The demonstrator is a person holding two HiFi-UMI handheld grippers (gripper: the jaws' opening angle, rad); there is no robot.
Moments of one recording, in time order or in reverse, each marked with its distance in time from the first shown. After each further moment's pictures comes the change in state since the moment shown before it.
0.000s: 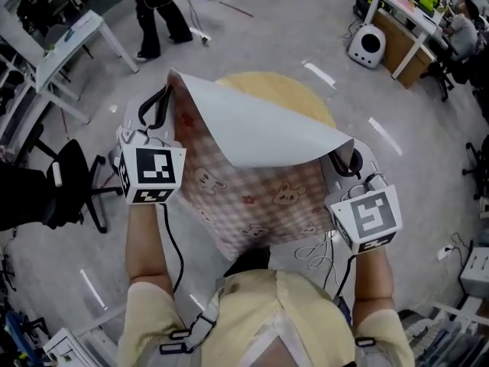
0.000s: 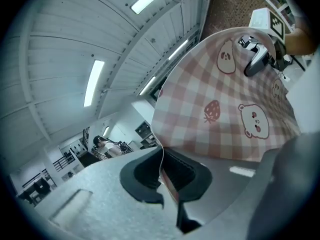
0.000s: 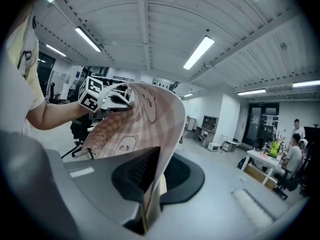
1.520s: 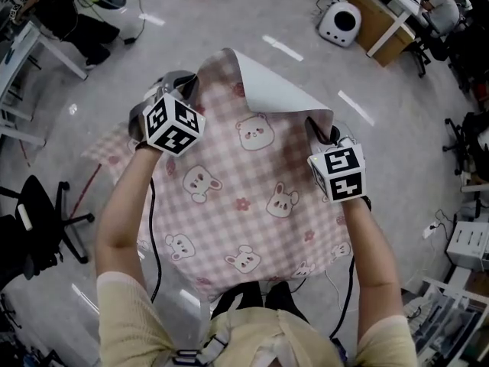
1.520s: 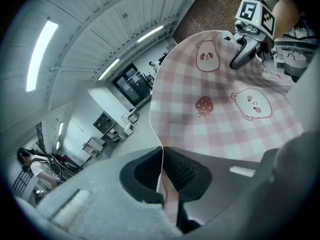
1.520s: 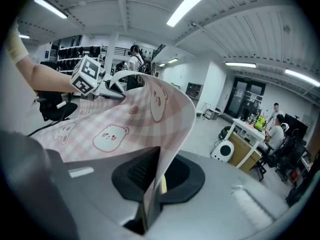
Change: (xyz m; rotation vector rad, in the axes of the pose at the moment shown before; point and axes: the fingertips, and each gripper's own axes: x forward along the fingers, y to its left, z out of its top) left arm 0.300 -0.138 -0.078 0.123 0.104 -0.434; right arm 0.168 -0.142 -0.183 0.109 0.402 -0.163
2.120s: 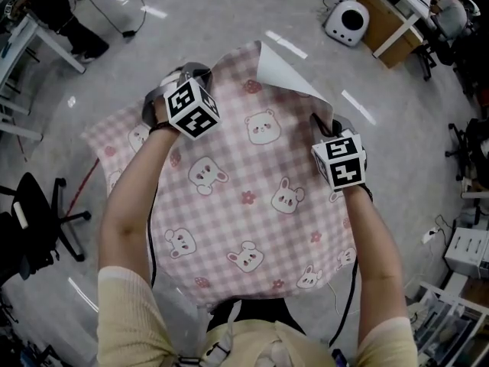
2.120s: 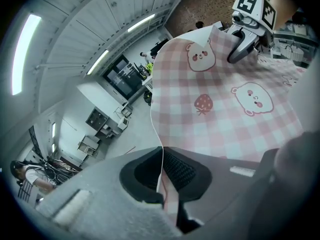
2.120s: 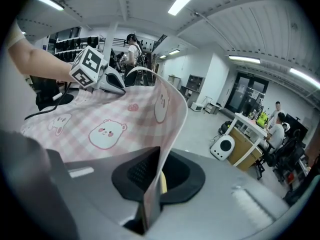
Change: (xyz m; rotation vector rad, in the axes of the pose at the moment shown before) left arm 0.024 -0.016 -0.013 0.063 0.108 -0.054; right arm 0.027 -0.002 -0.024 -0.024 0.069 0.012
